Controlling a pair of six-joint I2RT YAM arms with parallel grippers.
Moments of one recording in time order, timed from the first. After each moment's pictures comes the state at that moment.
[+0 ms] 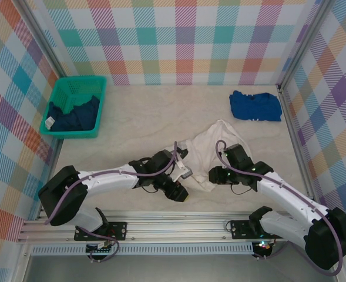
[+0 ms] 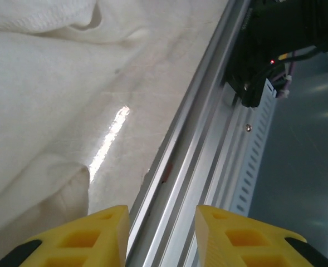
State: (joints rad) left arm -0.93 1.47 0.78 -0.28 0.64 -0.26; right arm 0.55 1.00 0.59 -0.64 -0.23 0.50
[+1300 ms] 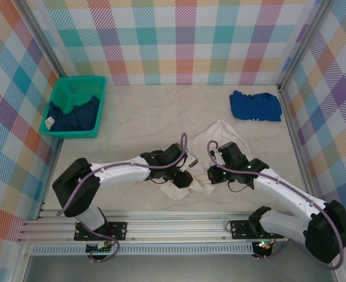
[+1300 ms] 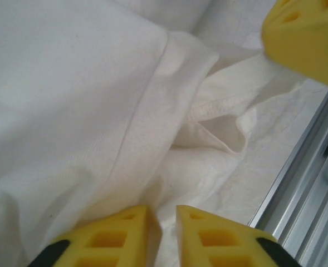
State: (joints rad) left arm -0.96 1.61 0.98 -0.36 0.28 -0.28; right arm 0.62 1.04 0.65 -0.61 -0.19 0.38
